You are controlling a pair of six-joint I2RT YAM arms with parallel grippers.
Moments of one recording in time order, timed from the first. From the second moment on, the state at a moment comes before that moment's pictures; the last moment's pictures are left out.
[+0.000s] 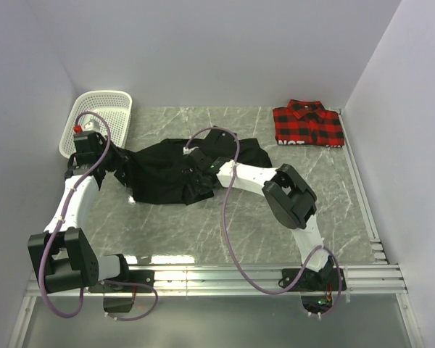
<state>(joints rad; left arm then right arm) 0.16 1.27 0.92 -0.25 0.22 -0.54 0.87 2.11 1.53 -0.44 0.09 0.36</state>
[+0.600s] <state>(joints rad) 0.16 1.27 0.92 -0.25 0.21 -0.54 0.86 2.15 1.59 -0.49 0.13 0.36</state>
